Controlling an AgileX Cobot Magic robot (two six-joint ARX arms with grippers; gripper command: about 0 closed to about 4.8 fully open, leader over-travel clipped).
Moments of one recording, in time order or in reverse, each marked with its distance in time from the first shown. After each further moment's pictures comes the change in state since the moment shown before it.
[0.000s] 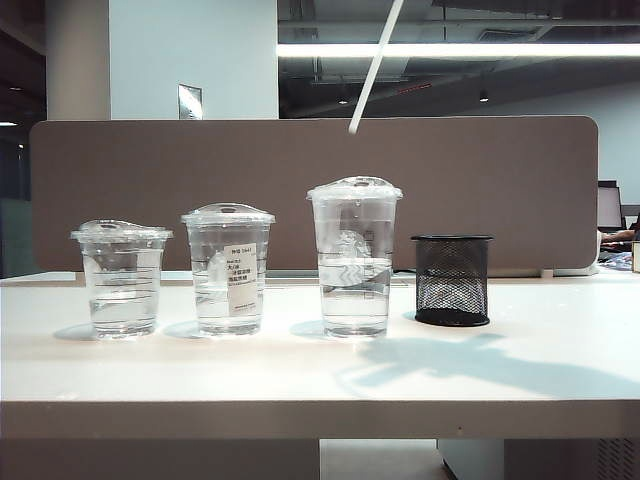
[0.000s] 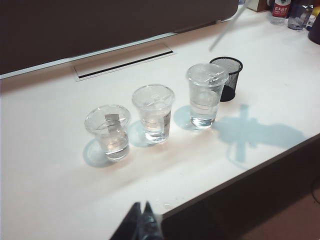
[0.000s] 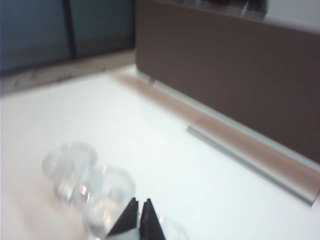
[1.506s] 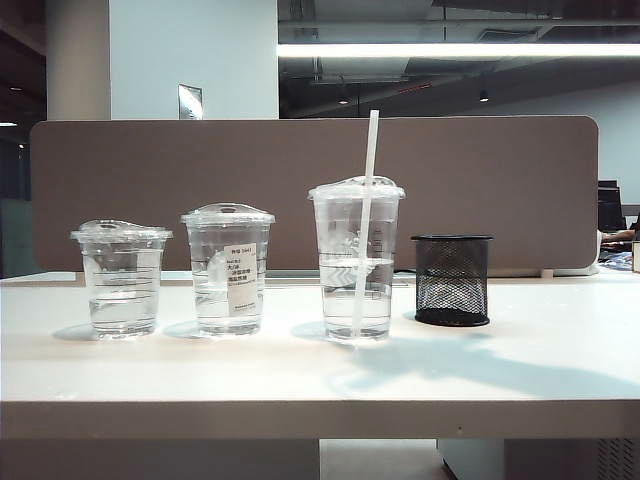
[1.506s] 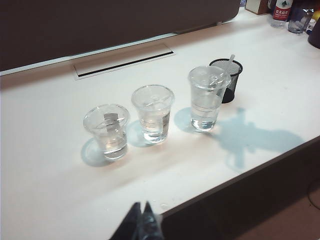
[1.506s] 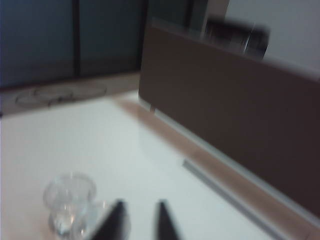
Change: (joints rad) left arm 0.000 -0.001 0.000 0.000 0.000 -0.024; right arm 0.026 -0.035 0.011 0.061 -0.020 -0.033
